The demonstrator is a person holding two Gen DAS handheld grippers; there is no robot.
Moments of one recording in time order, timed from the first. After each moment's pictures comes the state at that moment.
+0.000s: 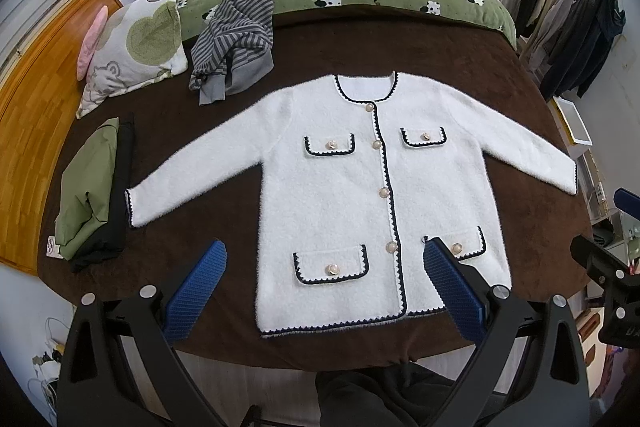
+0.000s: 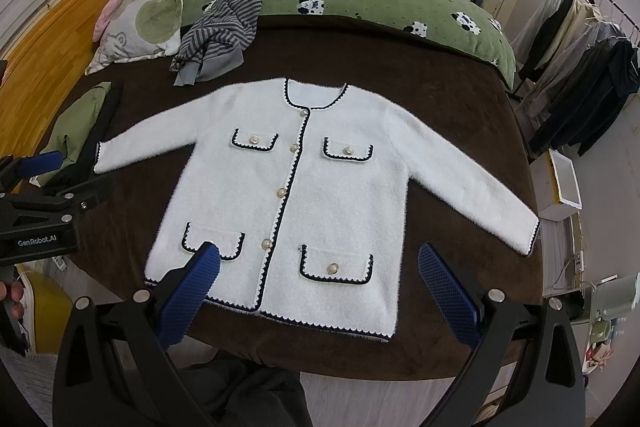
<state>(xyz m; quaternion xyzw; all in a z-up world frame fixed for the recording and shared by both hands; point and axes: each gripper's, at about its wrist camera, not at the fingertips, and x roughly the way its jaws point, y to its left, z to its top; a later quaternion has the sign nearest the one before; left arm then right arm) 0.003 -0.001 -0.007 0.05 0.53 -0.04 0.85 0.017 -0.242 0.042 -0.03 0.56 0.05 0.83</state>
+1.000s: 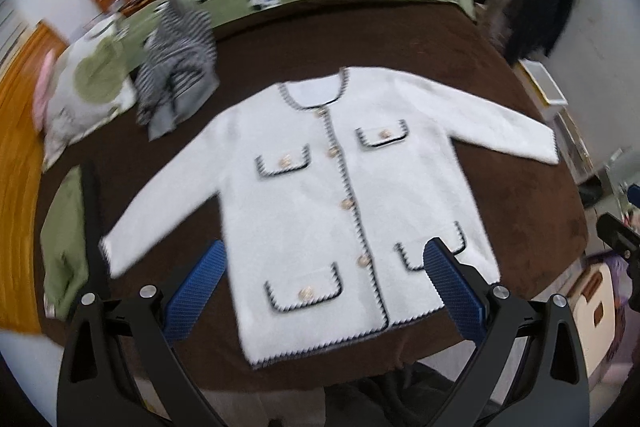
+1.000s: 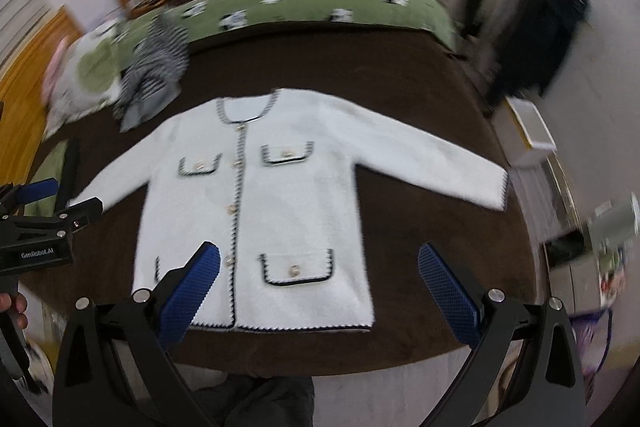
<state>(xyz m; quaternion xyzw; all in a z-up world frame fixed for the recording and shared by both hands) 0.054 -0.064 -0.014 0.11 0.54 -0.13 0.82 0.014 -0.321 0.046 0.06 0.55 -0.07 0.83</state>
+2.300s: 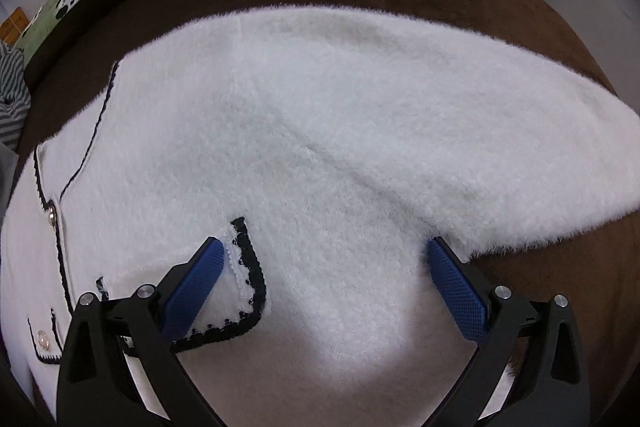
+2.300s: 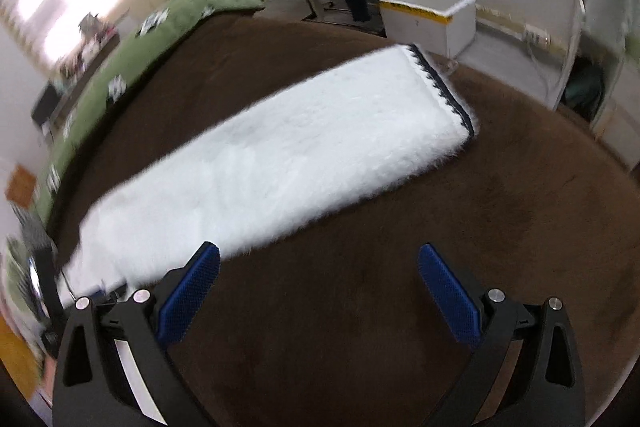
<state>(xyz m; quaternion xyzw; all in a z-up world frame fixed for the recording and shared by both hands) 0.243 -0.339 -0.338 0.16 0.54 -0.20 0.80 0.029 -0.640 -0.276 0.34 0.43 -0.26 0.80</state>
